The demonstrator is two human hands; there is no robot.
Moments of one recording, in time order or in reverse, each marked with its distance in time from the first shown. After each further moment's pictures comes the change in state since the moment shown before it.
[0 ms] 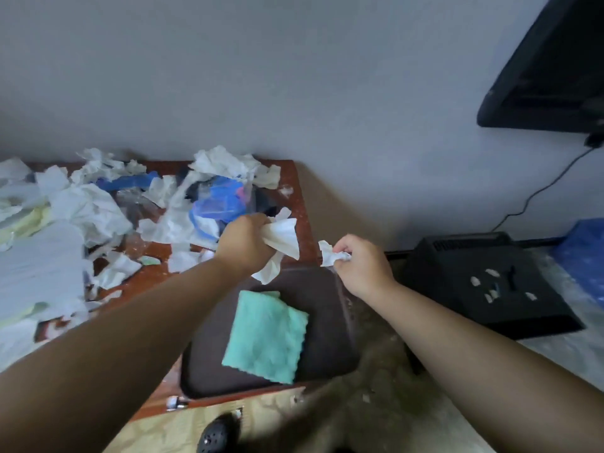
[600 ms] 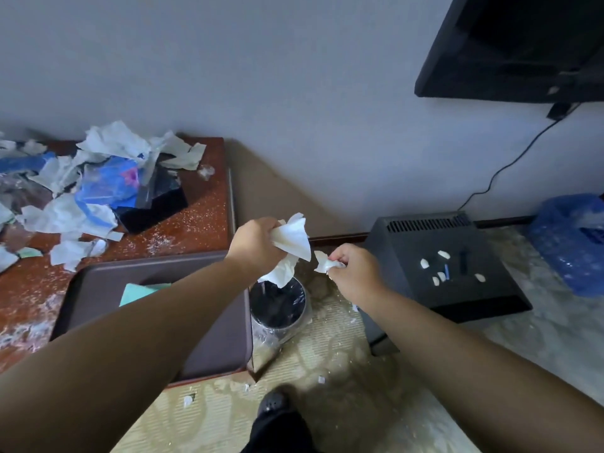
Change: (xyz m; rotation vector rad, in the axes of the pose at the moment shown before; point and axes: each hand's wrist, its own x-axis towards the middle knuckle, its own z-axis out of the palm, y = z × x) left_hand 0.018 0.137 0.143 -0.104 -0.115 -0.080; right_hand 0.015 0.168 -0.069 0.124 -0.068 0.143
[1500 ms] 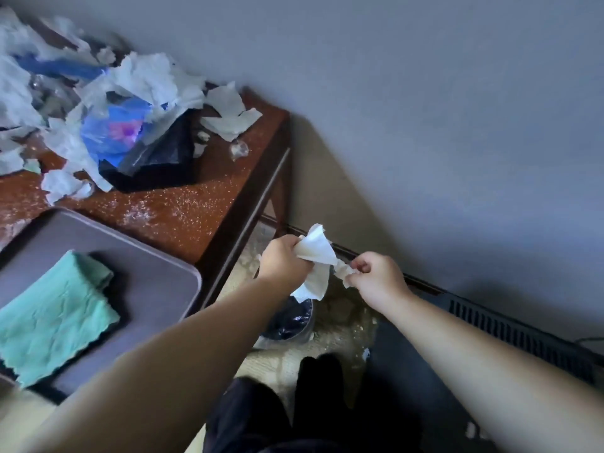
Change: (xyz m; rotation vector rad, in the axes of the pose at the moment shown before) left_hand 0.163 0.001 0.114 -0.438 0.299 -0.665; right_hand 0.260 0.034 0.000 -0.107 -0.567 -0.117
